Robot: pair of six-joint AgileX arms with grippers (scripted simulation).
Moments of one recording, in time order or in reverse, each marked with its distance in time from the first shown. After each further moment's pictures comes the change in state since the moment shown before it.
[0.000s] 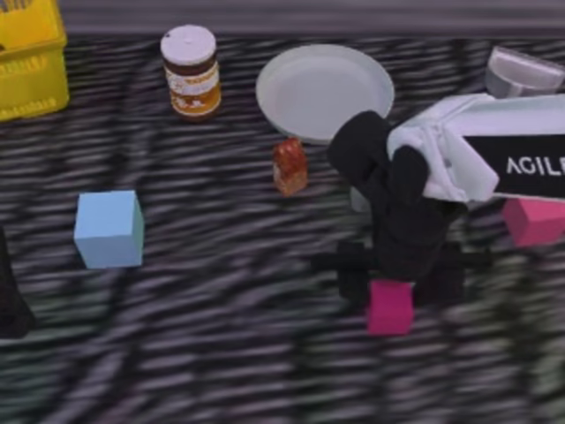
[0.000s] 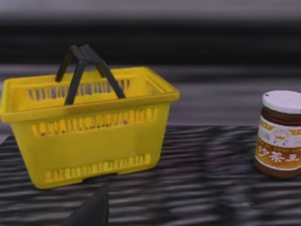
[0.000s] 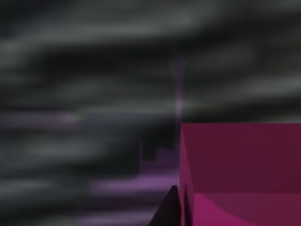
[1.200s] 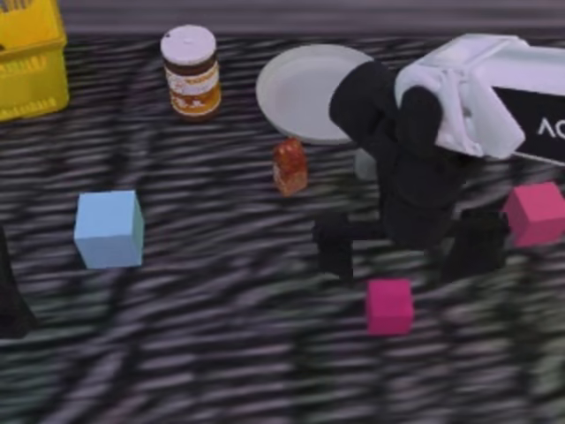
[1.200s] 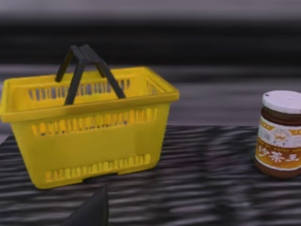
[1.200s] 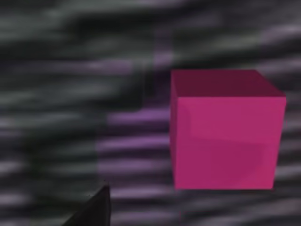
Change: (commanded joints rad) left arm 0.000 0.000 0.000 0.000 0.000 0.000; right arm 0.008 -0.082 0.137 -0.226 -0.001 0.001
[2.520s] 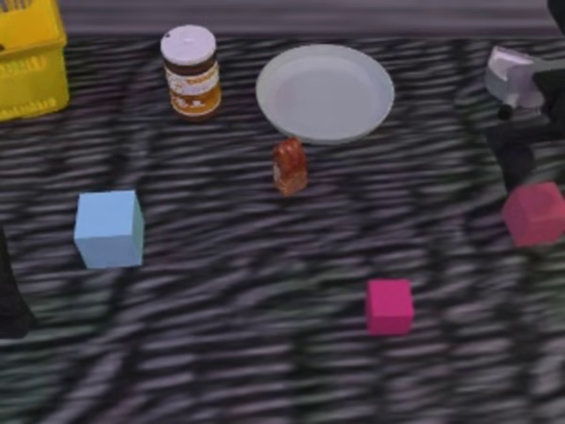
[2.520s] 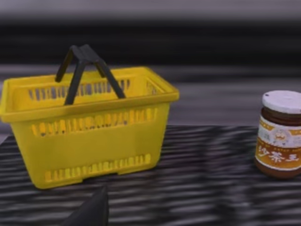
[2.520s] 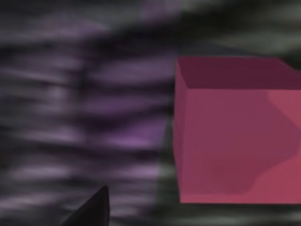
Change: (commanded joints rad) left arm 0.000 0.000 0.000 0.000 0.000 0.000; right arm -0.557 0.190 0.278 -0.110 -0.010 -0.711
